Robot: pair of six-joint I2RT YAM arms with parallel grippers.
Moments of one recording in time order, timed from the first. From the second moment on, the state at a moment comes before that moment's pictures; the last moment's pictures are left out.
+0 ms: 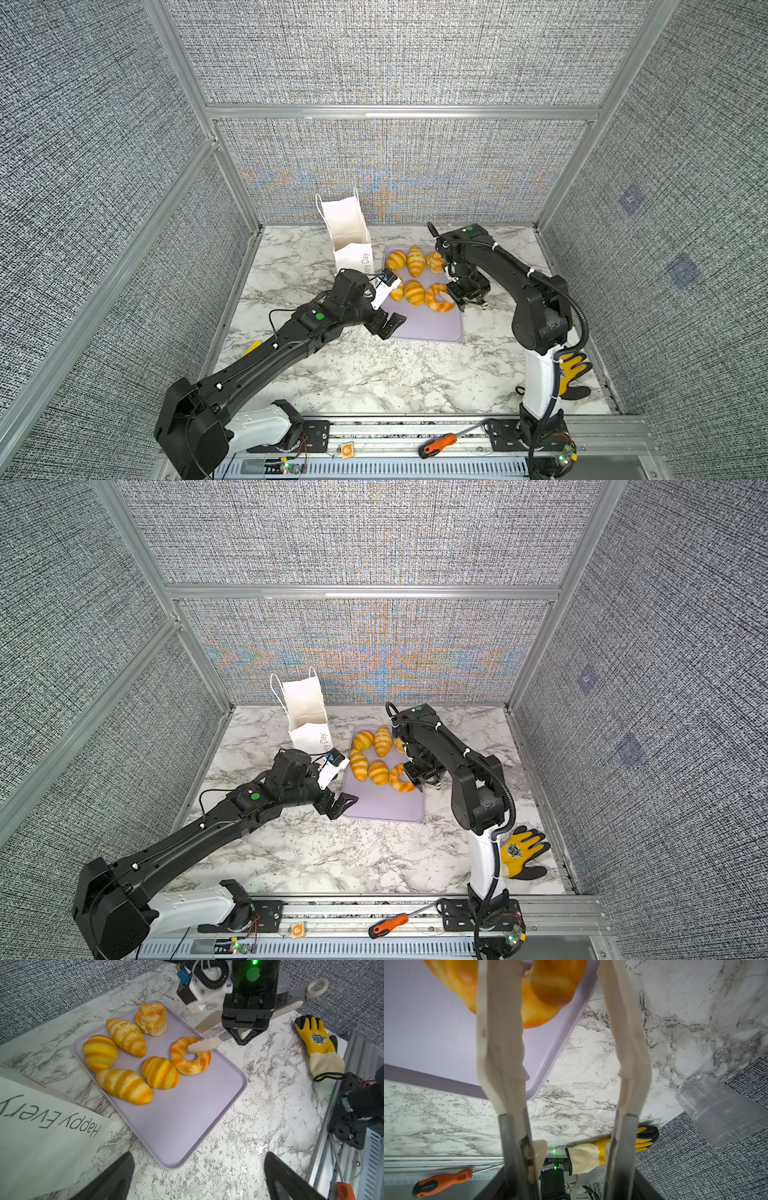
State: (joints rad) left arm -0.73 1.20 0.93 -0.39 0.25 0.05; right arm 0.44 2.07 1.87 -1.61 0.21 0.02
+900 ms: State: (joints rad) left arm -0.73 1.20 0.93 -0.39 0.24 0.05; right arm 0.46 2.16 1.91 -1.60 0.25 -0.03
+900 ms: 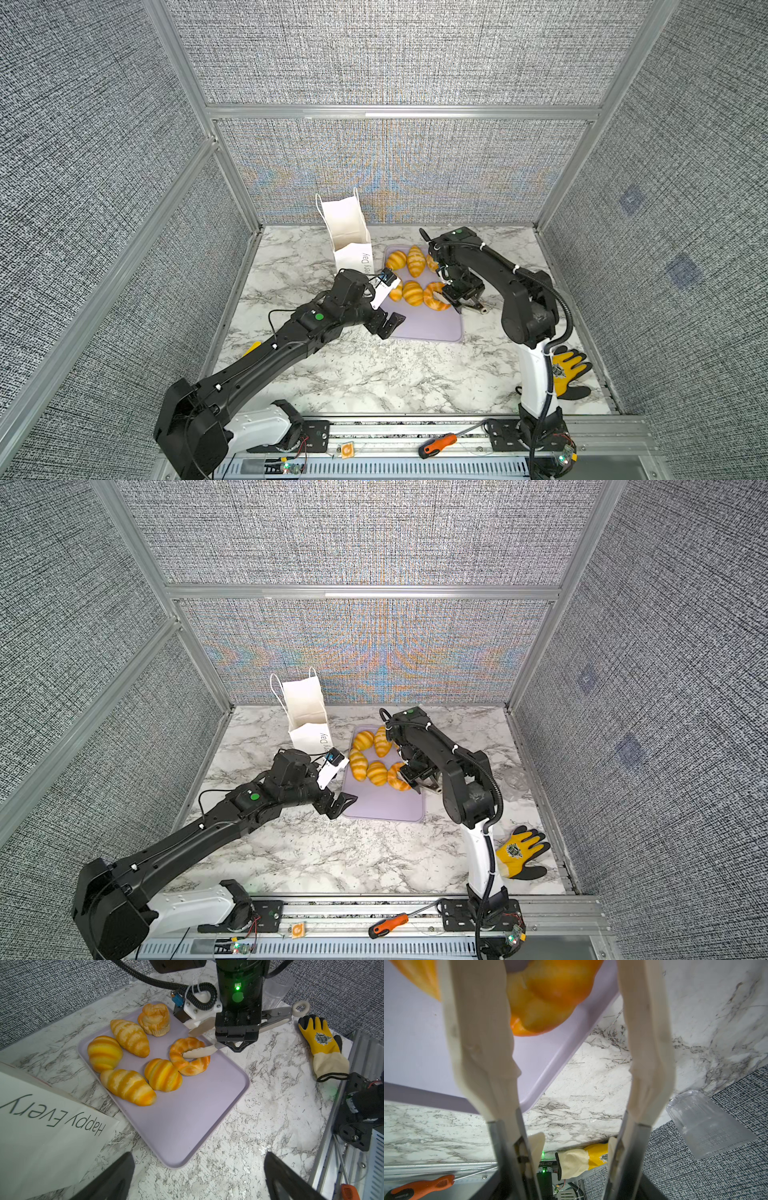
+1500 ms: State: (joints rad) left arm -0.73 1.20 0.93 -0.40 0.23 0.05; right arm 0.45 2.22 1.97 -1.63 0.20 -0.01
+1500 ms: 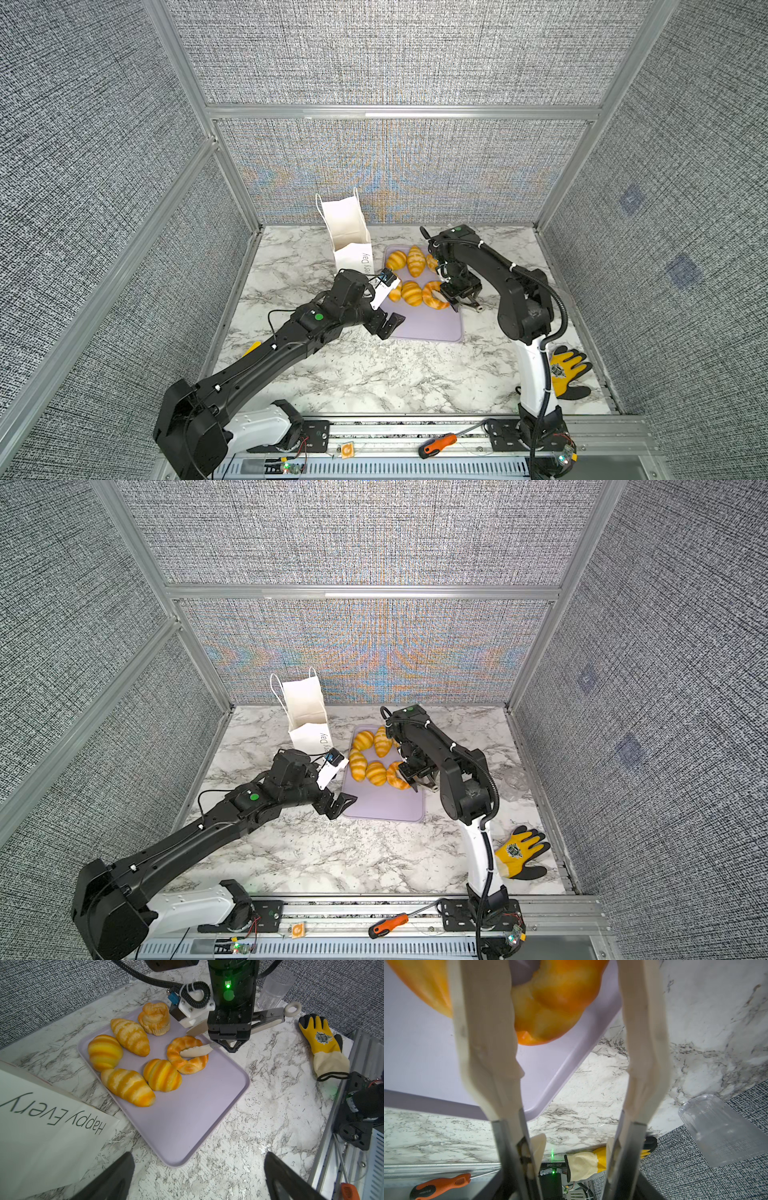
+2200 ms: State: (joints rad) left arm -0.74 1.18 0.97 -0.41 0.21 0.06; right arm 0.45 2.09 1.89 -1.60 0.14 0.00
